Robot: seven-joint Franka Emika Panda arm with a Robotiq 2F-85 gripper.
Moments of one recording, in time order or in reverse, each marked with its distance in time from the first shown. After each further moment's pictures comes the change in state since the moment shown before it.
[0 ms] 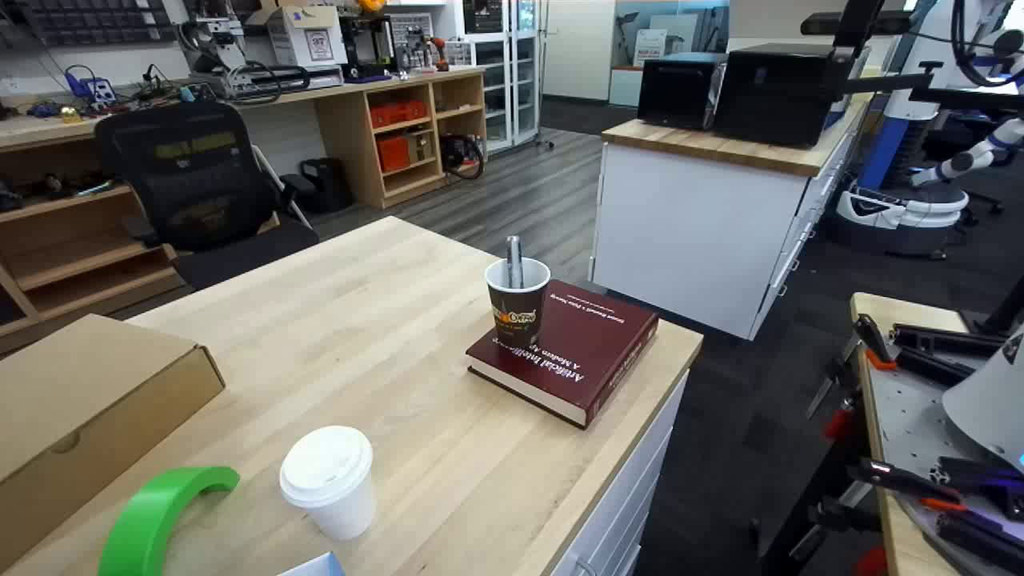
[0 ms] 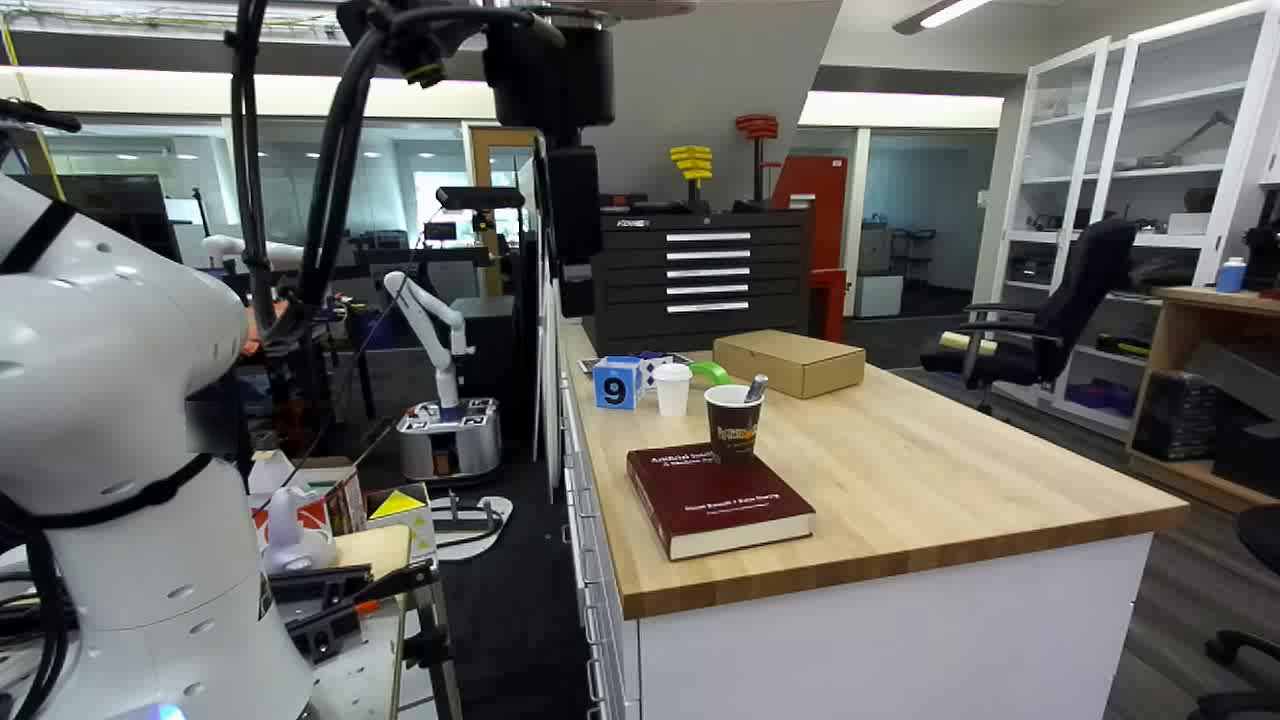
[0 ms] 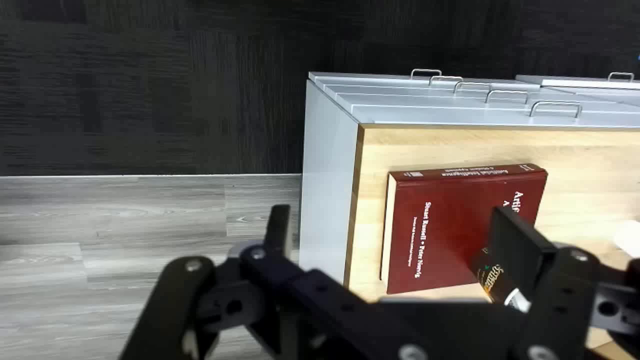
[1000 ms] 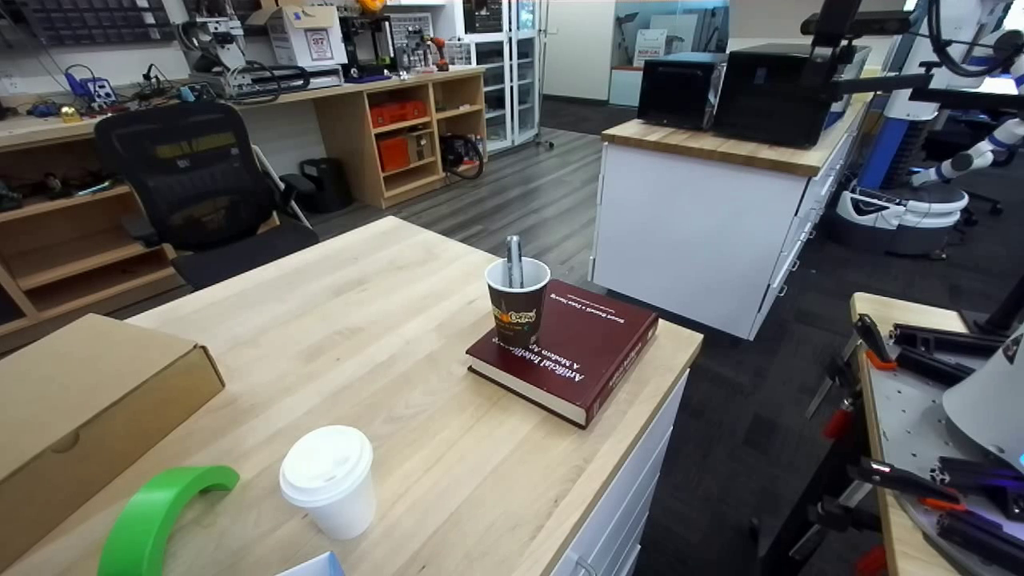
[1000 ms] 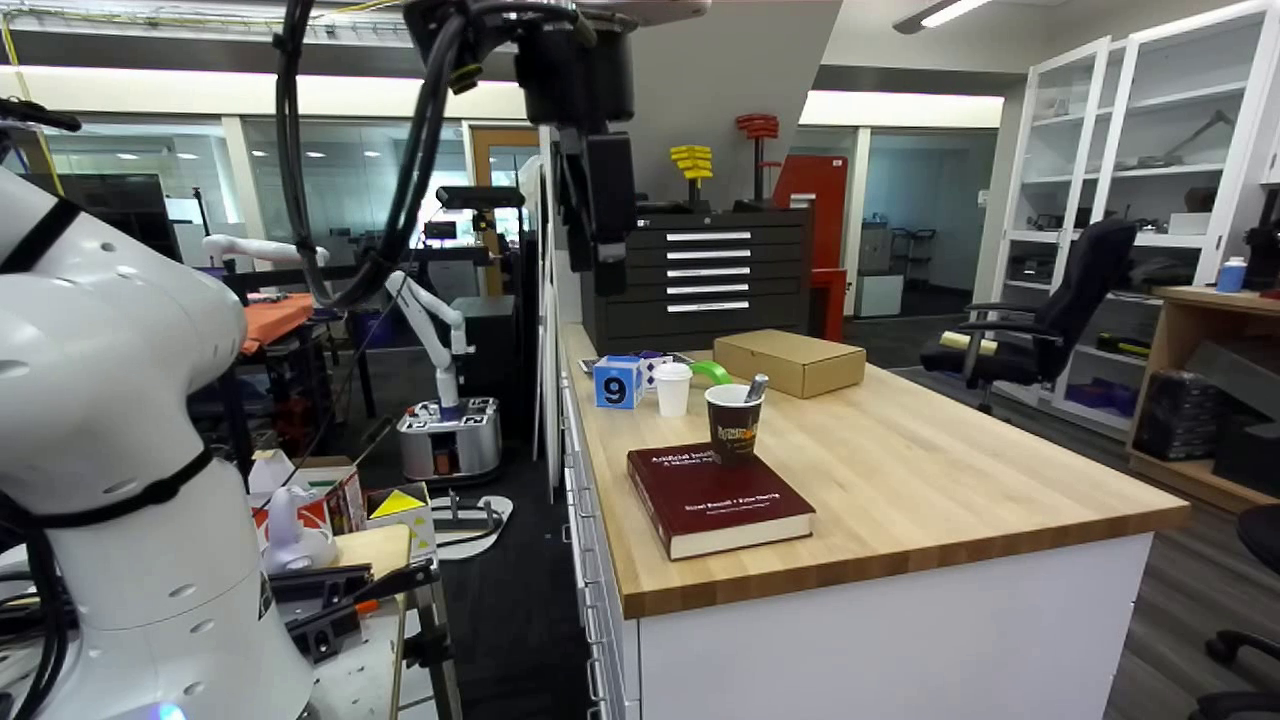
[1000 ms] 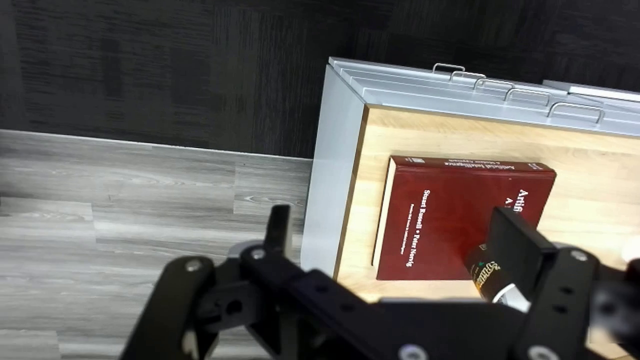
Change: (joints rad) arm 0.016 0.045 0.093 0.026 -0.010 0.052 -0.002
